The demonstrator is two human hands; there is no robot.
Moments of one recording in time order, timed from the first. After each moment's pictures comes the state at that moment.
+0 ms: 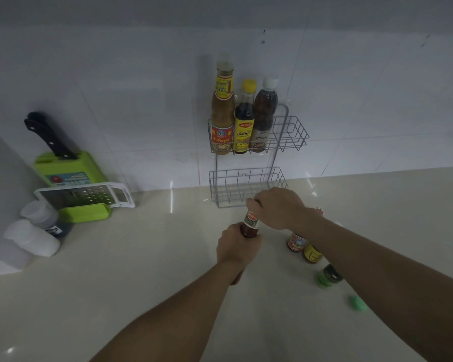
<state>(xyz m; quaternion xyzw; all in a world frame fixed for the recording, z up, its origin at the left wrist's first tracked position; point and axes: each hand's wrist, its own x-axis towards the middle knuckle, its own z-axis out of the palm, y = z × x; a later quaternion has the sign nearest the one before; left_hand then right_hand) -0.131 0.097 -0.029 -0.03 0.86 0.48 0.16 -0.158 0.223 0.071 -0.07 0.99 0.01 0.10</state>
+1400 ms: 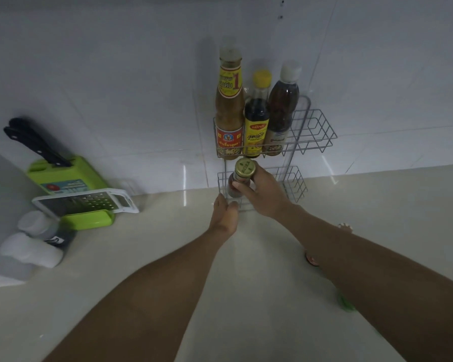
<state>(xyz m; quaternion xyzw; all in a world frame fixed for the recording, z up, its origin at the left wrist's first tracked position) -0.263 0.083 -0.056 -0.07 0.81 0.56 0.19 -0.264 0.213 0.003 -0.08 0.90 -0.41 -0.08</state>
